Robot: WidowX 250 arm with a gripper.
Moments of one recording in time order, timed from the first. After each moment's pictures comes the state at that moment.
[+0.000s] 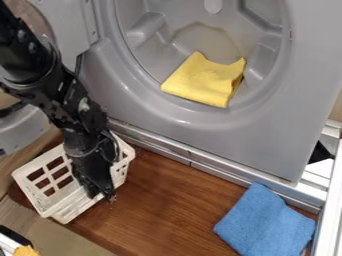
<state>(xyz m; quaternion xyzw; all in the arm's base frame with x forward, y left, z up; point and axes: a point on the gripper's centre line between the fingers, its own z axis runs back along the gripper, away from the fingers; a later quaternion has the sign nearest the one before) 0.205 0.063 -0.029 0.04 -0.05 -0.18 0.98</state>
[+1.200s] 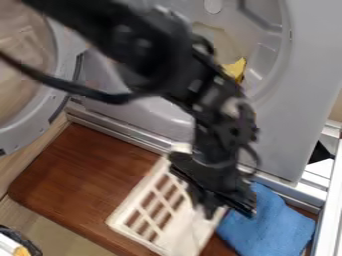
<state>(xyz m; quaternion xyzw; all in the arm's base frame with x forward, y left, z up) 0.222 -0.111 0.020 -0.01 -0.08 -0.09 0.99</state>
